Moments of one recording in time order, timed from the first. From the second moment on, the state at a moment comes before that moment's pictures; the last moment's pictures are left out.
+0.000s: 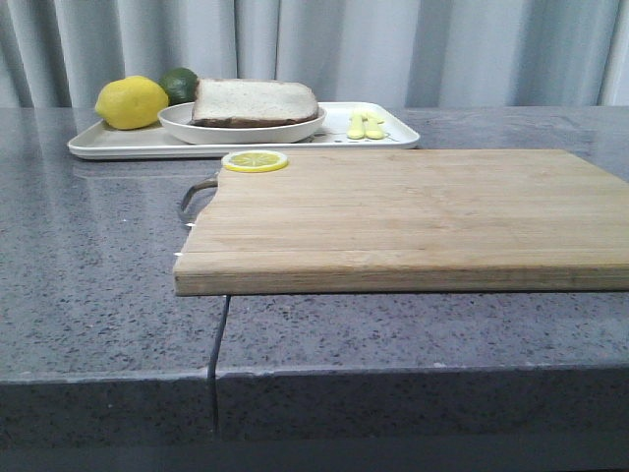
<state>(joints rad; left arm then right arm) 0.06 1.93 -1.99 -0.80 0.97 0.12 0.24 0.48 -0.46 0.14 0.21 -0.11</state>
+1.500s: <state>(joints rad) -0.06 0.28 -0.36 -0.80 0.22 0.58 0.24 0.29 -0.38 0.11 0.21 -0.17</state>
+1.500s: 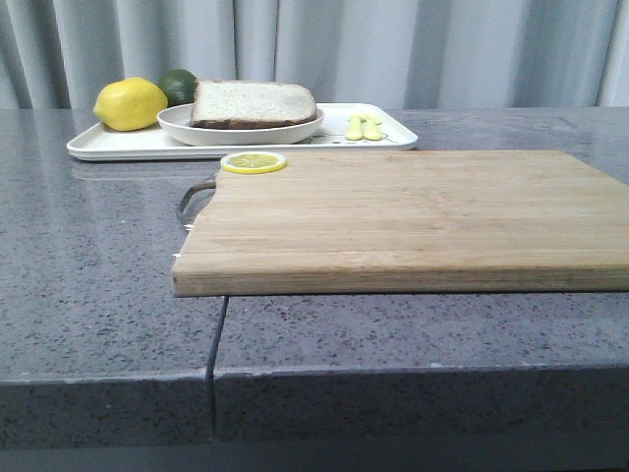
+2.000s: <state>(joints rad) -0.06 0.26 -0.29 -0.80 0.22 0.59 0.24 0.25 -0.34 0.11 0.21 -0.17</state>
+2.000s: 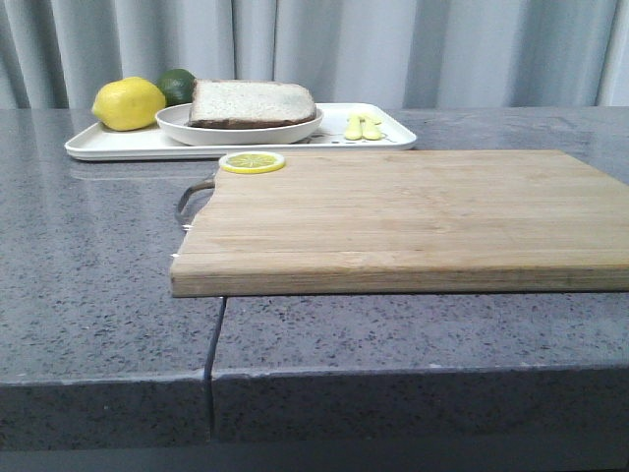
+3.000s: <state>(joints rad) -0.06 0.26 -0.28 -0.80 0.21 0.59 0.24 0.25 -0.34 0.11 0.21 -0.17</state>
